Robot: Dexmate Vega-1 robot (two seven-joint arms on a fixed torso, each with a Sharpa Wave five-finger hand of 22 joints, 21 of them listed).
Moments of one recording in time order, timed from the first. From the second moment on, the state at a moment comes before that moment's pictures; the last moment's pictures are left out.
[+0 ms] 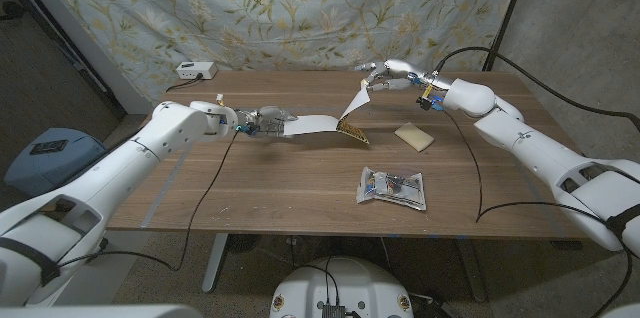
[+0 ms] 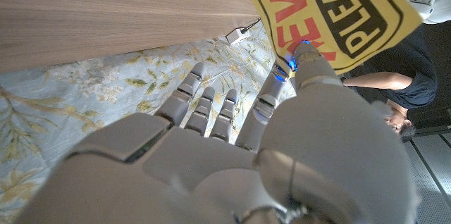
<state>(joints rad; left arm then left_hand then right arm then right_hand) 0.59 0.75 0.49 -1.59 -0.82 0.71 -0.06 1.03 0.11 0.55 -0.16 0.23 1.01 0.05 0.42 0.33 0.89 -0.07 0.60 0.67 1.07 -0.15 0.40 0.46 0.78 -0.03 0.86 0.19 -0.38 -0.59 -0.65 -0.99 0.12 0.71 0.41 0.95 -0.01 0.30 -0.15 0.29 1.11 -0.19 0.42 0.20 0.26 -0.12 0.20 0.19 0.09 -0.02 0.27 0.25 0.38 0.03 0.20 0.18</state>
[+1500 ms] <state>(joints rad) 0.58 0.81 0.48 -1.56 -0.81 0.69 -0.14 1.03 0.11 0.56 -0.16 0.22 1.00 0.05 0.42 0.33 0.89 -0.07 0.59 0.68 1.07 -0.15 0.39 0.47 0.77 -0.03 0.88 0.20 -0.39 -0.64 -0.62 -1.06 0.11 0.63 0.36 0.95 -0.01 0.30 -0.15 0.30 1.11 -0.19 0.42 0.20 0.26 -0.12 0.20 0.19 0.10 -0.02 0.27 0.25 0.39 0.04 0.20 0.18</state>
